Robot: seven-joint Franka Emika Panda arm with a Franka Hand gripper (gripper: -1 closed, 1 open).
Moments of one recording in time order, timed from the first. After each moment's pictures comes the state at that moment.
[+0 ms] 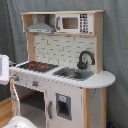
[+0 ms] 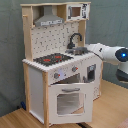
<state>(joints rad) -0.31 -1.37 1.16 -2.33 -0.01 2.06 -0.57</state>
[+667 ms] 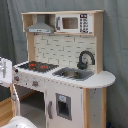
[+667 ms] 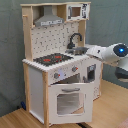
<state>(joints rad) -0.31 -1.32 1.16 -2.36 0.14 2.04 -0.73</state>
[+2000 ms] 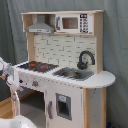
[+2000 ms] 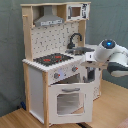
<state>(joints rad) -0.37 -1.06 1.20 -2.36 0.30 2.07 -0.99</state>
